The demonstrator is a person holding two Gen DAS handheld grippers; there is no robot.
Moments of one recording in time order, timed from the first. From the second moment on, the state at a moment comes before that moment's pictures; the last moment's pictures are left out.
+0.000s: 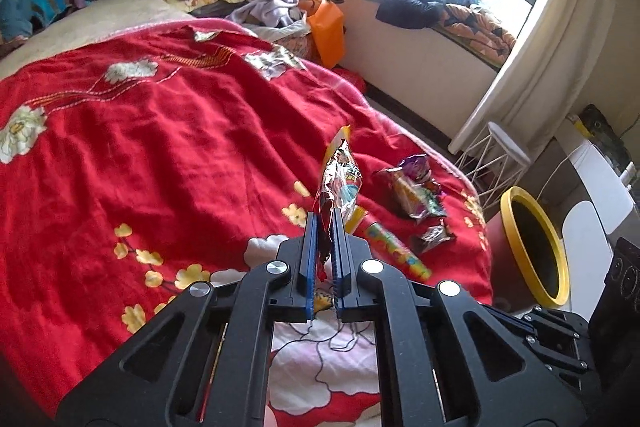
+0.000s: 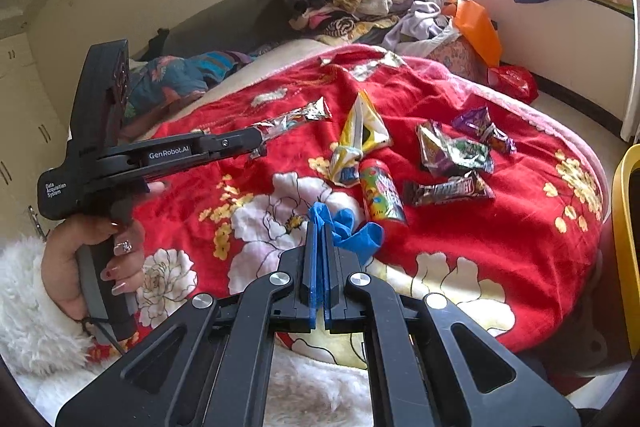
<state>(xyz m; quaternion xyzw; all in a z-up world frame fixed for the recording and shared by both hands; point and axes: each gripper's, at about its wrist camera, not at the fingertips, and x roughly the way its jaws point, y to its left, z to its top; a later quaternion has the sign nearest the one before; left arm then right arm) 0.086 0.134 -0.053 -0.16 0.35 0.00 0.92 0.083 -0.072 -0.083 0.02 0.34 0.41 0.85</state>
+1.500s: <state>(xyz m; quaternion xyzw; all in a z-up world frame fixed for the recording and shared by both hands) 0.083 0.073 -0.028 -0.12 0.33 -0.08 0.93 0.102 -0.163 -0.042 0.10 0.27 0.31 0.90</state>
